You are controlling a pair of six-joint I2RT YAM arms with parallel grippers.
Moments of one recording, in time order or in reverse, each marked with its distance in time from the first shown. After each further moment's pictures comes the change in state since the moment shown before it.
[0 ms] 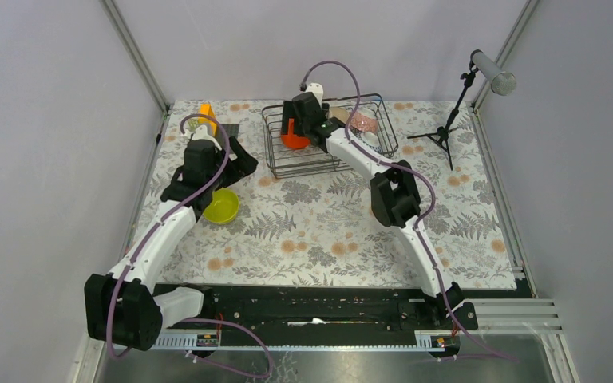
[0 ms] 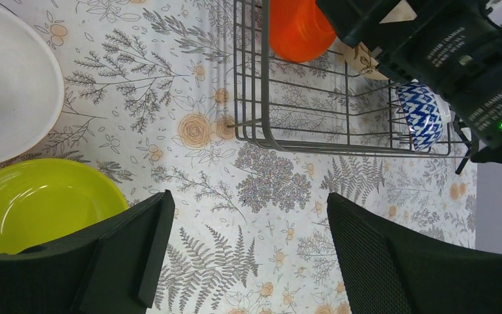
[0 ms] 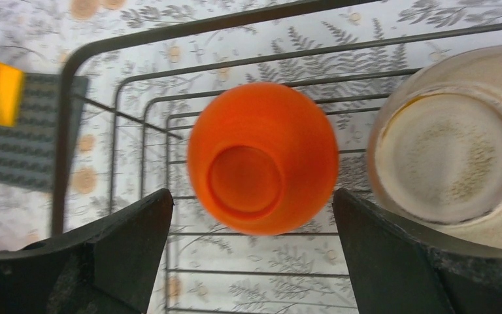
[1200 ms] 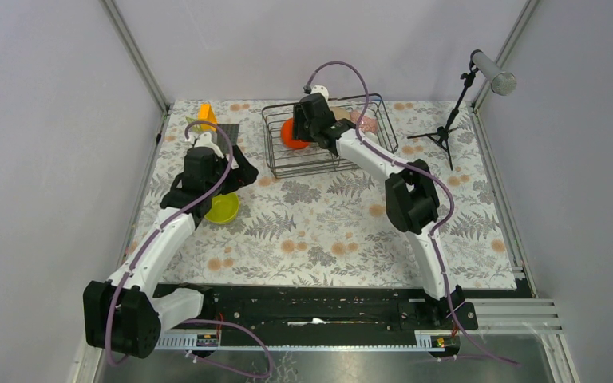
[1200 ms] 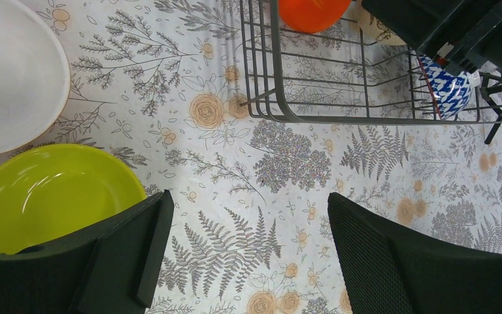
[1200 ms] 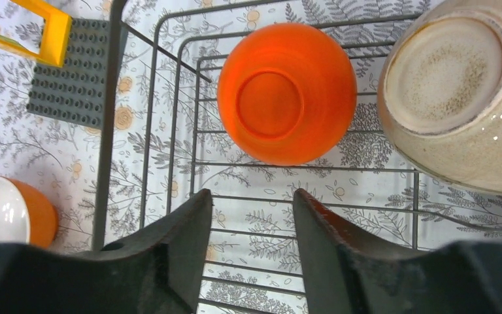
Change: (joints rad) left arm 0.000 -0.050 -0.064 -0.008 0.031 0.094; right arm -0.001 -0.207 -0.280 0.032 -0.106 -0.008
